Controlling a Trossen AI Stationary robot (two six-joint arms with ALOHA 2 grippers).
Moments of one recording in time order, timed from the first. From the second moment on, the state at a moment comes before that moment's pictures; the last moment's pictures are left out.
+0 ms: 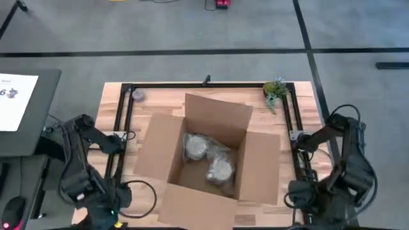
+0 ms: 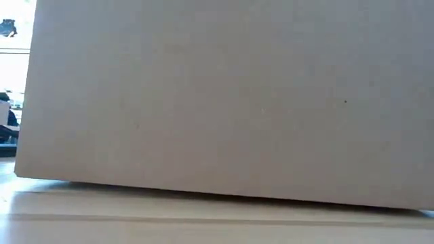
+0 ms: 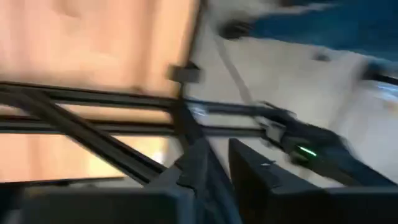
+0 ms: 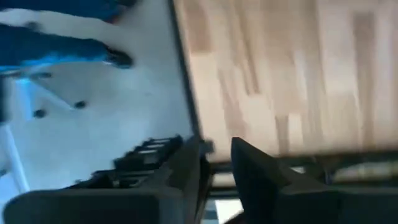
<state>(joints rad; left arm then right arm) -1.04 1.60 1.82 -1.57 0.17 -1.31 1.10 1.61 1.88 -1.57 0.08 1.33</state>
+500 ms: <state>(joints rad) -1.13 1.59 1.42 -1.57 -0.60 -1.82 1.19 1.52 1.50 -1.54 0.81 2.07</state>
